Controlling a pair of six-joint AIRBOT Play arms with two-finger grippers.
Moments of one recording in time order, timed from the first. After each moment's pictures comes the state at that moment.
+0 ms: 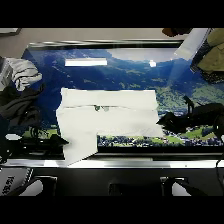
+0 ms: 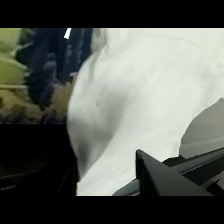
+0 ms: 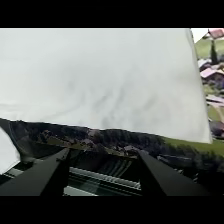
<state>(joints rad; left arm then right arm) 0.40 -1.14 0.39 0.76 -1.16 -1.20 -0.32 -1.22 0.87 2.23 -1.32 -1.77</state>
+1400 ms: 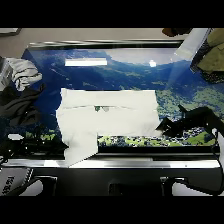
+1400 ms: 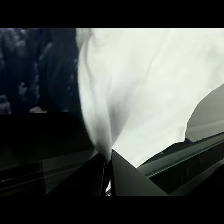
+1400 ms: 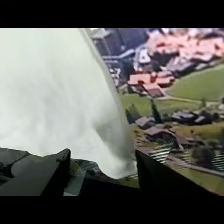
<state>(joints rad) 0.37 -1.15 0.39 0.75 -1.21 -1.16 -0.32 -1.44 0.85 2.11 -1.21 -1.75</state>
